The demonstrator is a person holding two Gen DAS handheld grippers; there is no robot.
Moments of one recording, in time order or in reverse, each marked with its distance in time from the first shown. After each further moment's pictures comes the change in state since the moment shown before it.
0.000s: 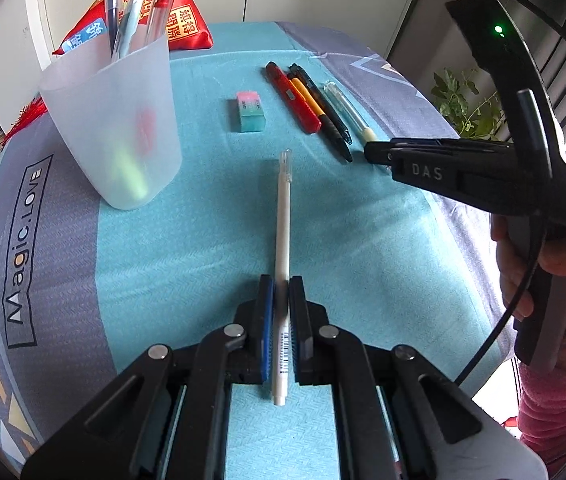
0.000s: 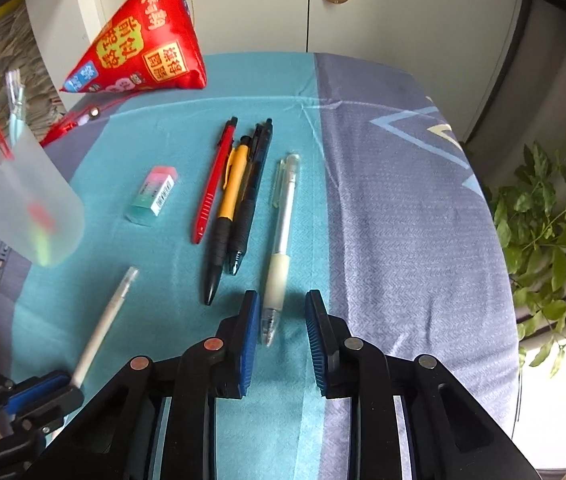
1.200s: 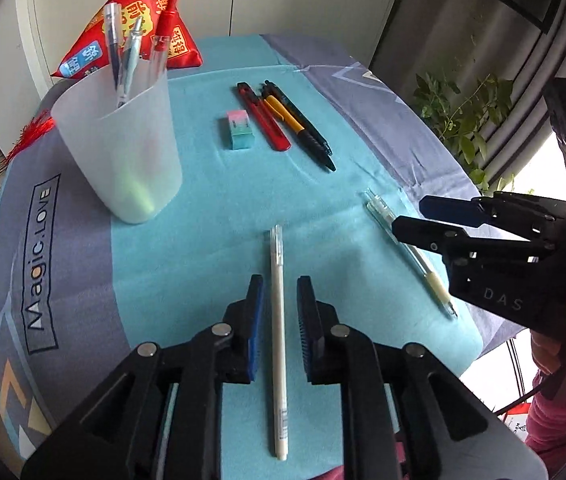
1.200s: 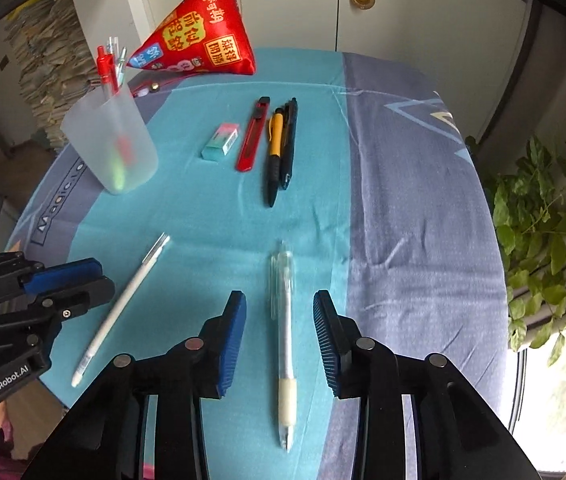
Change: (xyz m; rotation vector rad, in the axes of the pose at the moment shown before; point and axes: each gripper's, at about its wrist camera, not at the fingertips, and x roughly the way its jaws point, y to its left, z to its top) left arm -0.018 -0.002 0.003 0.051 -0.011 -0.030; right arm -0.057 0.016 -0.051 -0.063 0.022 0.084
